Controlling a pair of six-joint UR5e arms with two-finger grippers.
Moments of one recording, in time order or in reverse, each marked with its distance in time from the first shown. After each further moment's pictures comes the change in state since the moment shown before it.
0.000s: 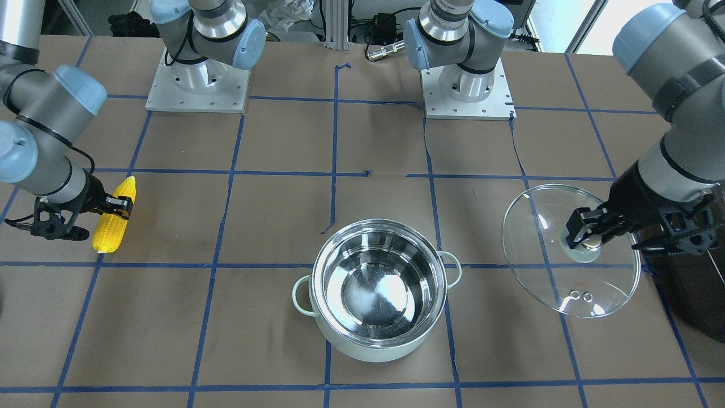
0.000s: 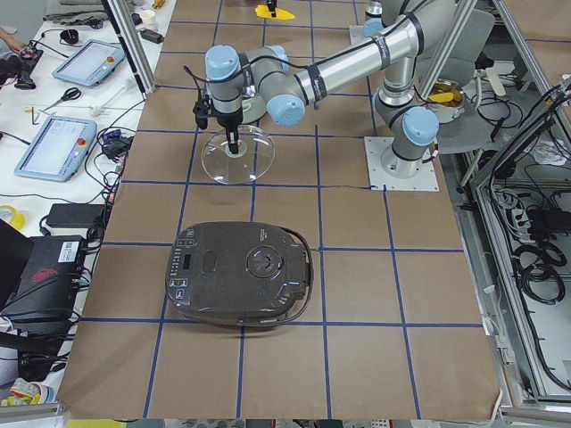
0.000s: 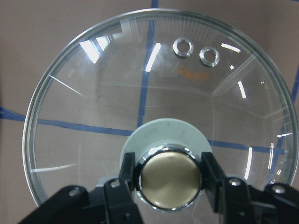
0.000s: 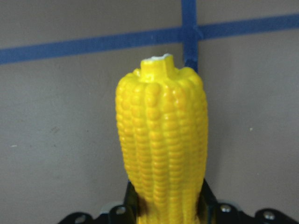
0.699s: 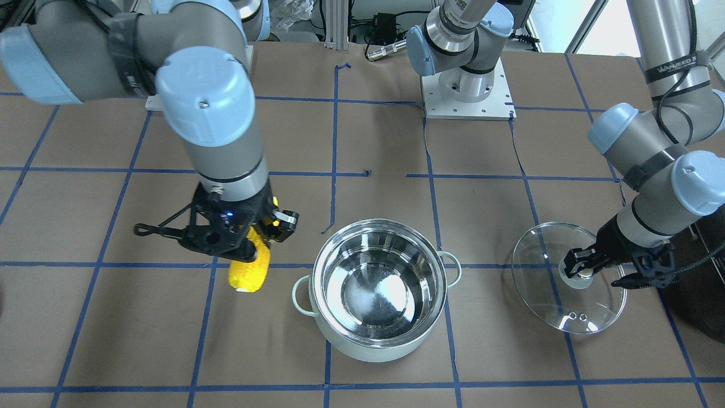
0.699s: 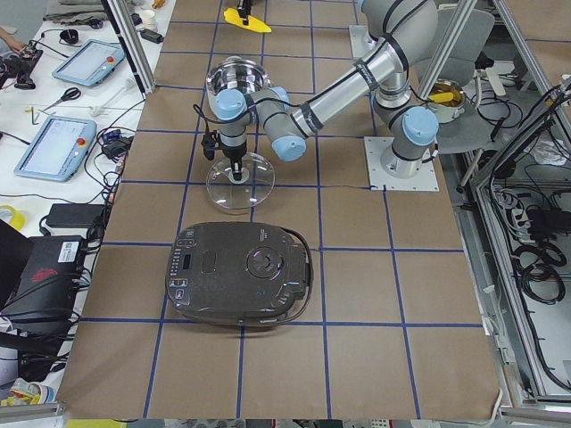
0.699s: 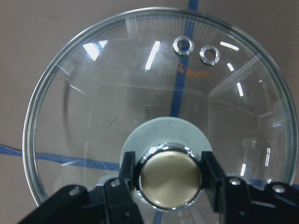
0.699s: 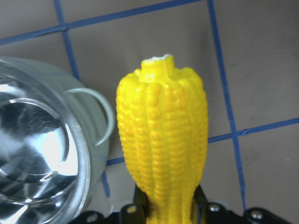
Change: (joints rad) left arm 0.020 -0.085 -0.173 0.266 0.013 0.008; right arm 0.533 0.198 -0.572 0.298 0.066 0.613
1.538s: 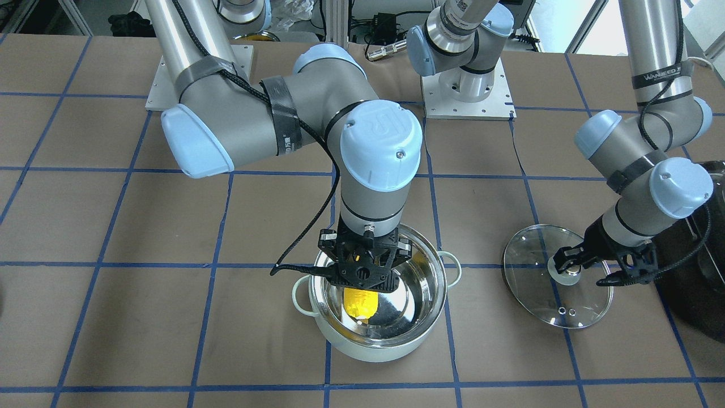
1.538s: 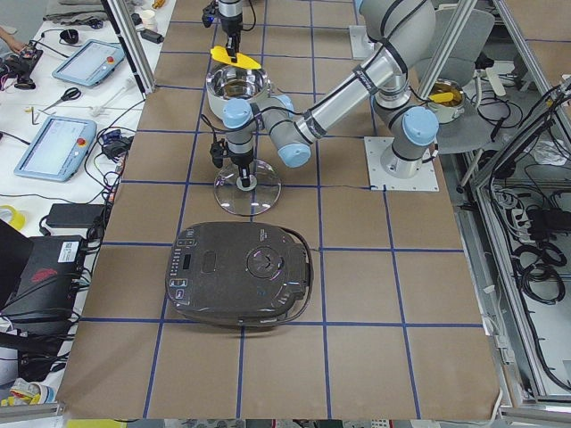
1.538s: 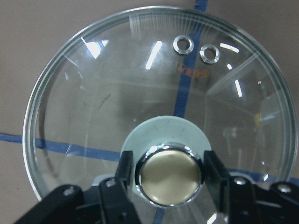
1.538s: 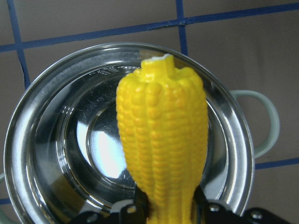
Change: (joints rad) left arm 0.003 -0.012 -0.043 0.039 0.043 -0.023; right arm 0.168 0.234 -0.246 -0.006 0.013 0.091
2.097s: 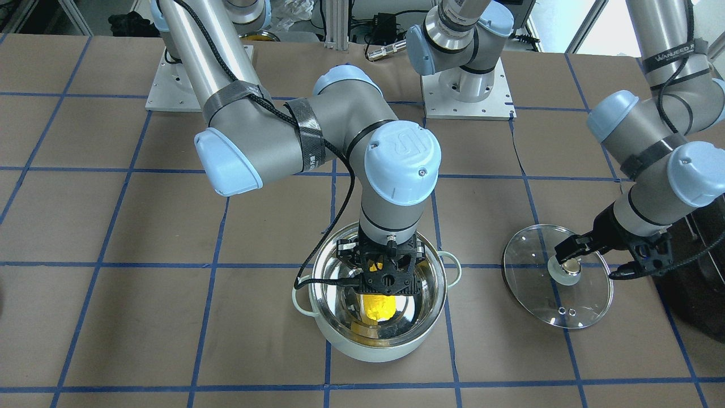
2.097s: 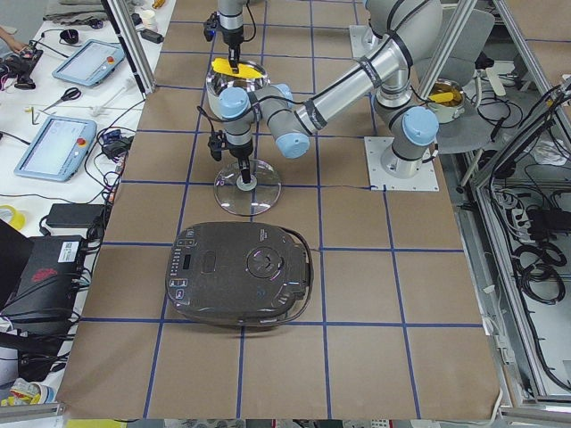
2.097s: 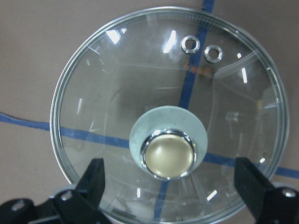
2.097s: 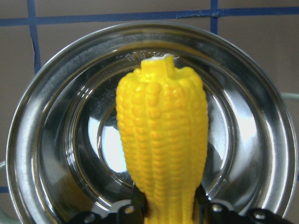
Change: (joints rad) left arm -0.017 0.074 0.070 -0.194 0.002 -0.052; right arm 0.019 0.032 0.015 -0.034 0.010 -0.074
